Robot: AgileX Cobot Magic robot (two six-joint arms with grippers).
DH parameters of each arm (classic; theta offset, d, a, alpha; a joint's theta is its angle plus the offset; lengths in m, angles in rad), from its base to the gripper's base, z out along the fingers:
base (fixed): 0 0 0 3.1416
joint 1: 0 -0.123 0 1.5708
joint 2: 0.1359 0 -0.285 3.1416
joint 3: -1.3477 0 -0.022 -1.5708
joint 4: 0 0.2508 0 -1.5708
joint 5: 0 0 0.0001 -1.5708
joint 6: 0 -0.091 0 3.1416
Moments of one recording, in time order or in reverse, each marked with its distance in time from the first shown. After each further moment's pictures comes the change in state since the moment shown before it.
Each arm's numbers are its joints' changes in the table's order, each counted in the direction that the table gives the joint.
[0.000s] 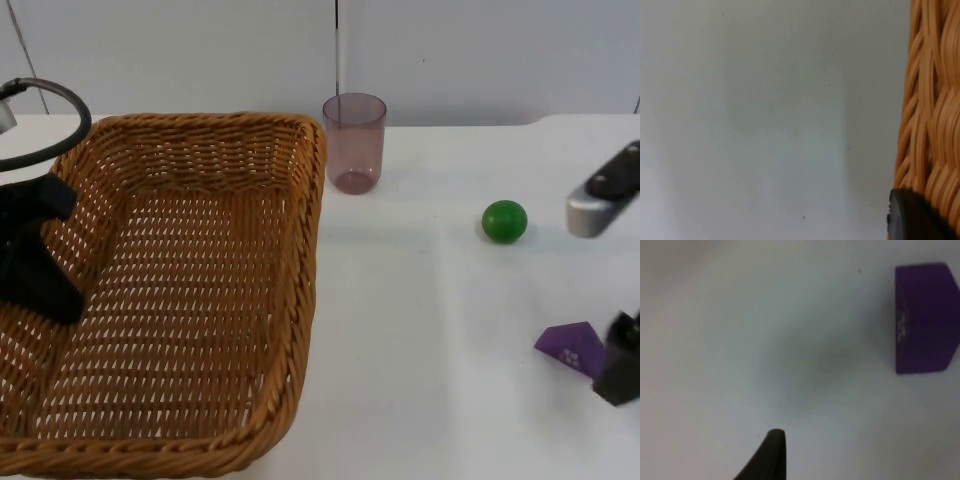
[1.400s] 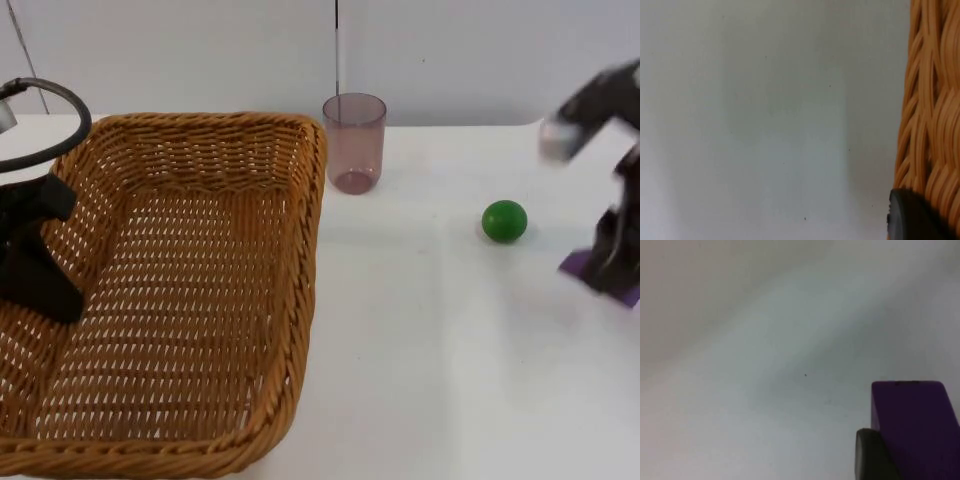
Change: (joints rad) right arm 0.000 -0.024 0.126 0.013 0.007 0.019; left arm 0.000 0.000 0.000 0.000 -0.002 -0.007
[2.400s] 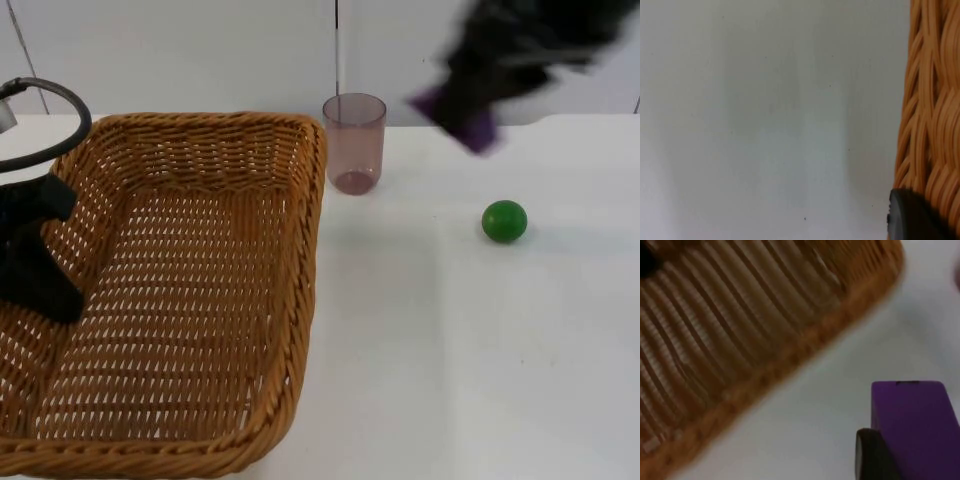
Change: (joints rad) right arm -0.343 -0.021 0.433 0.000 0.230 -0.289; left arm 0.000 0.000 0.000 0.000 0.000 -0.002
